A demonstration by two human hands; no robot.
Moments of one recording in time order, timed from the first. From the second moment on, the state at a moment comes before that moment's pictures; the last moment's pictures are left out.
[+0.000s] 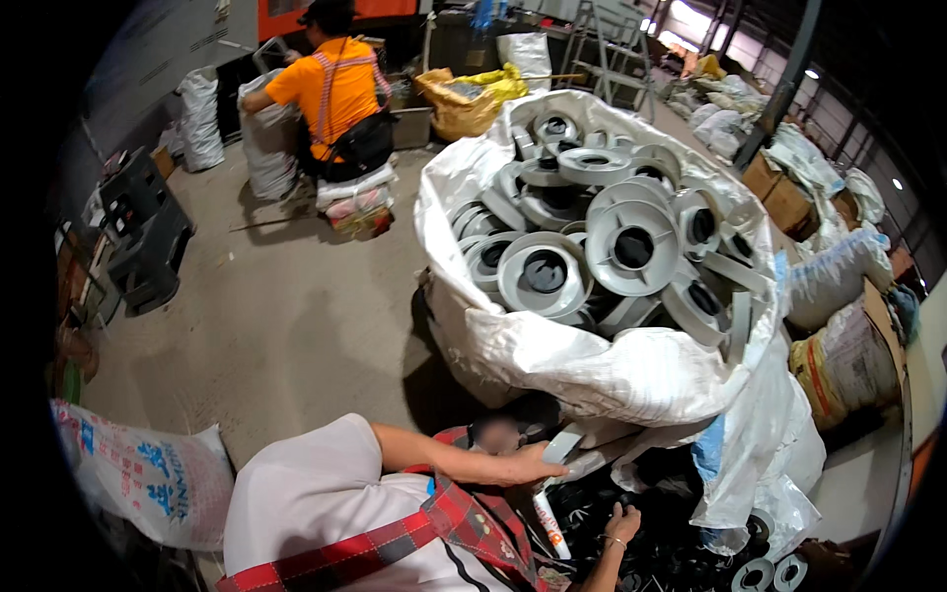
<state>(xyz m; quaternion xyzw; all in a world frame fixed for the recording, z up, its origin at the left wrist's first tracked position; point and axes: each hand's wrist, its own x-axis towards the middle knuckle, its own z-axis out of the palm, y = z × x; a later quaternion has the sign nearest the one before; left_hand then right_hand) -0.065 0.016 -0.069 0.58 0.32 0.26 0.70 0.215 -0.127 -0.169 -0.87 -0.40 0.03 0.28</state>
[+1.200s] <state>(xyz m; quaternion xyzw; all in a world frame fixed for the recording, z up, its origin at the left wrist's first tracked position) -0.076 -0.007 -0.009 0.67 0.19 0.15 0.70 0.100 -0.116 -0.015 -0.44 -0.02 0.72 0.54</state>
